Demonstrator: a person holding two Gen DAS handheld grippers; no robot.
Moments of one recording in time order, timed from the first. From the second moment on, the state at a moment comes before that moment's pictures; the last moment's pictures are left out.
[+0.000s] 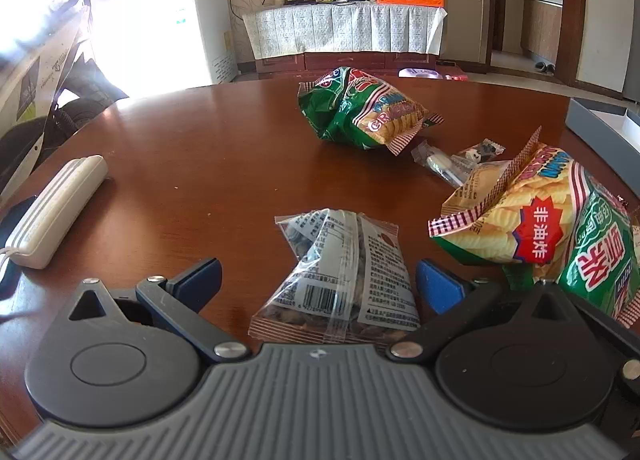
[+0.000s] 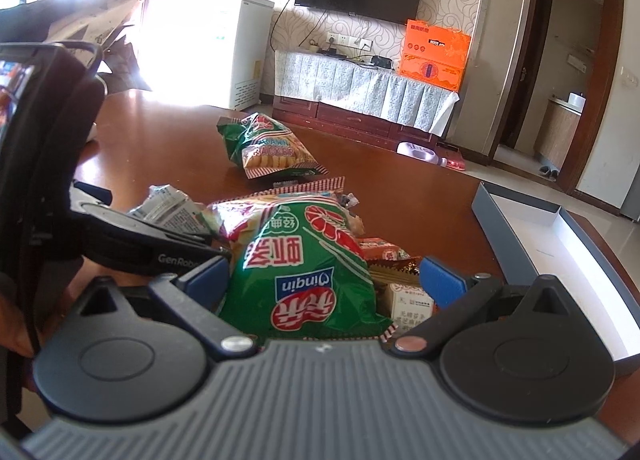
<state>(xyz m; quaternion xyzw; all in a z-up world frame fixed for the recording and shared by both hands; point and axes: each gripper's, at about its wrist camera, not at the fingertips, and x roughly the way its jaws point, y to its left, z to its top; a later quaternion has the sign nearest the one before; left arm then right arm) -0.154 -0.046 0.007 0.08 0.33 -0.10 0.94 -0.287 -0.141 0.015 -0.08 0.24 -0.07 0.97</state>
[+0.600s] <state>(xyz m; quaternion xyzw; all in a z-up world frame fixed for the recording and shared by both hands) -0.150 -0.044 0.001 0.08 0.35 -0.10 0.93 -0.288 -0.144 0.015 -0.09 0.24 -0.08 0.96</state>
